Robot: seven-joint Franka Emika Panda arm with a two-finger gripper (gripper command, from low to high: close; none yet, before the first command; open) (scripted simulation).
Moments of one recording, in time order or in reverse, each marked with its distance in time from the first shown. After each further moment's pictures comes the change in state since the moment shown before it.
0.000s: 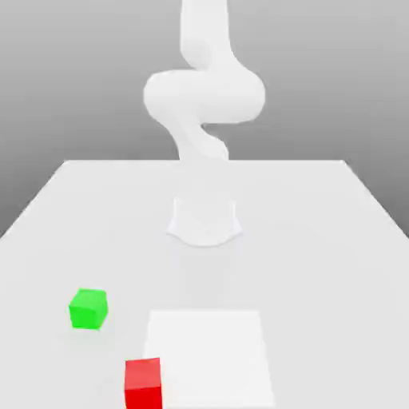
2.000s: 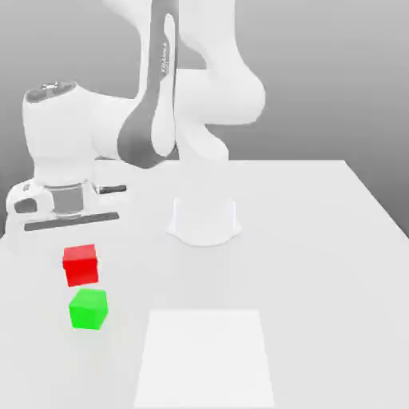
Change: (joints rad) arm -0.254 0.688 -0.325 -0.491 -0.012 0.452 -0.854
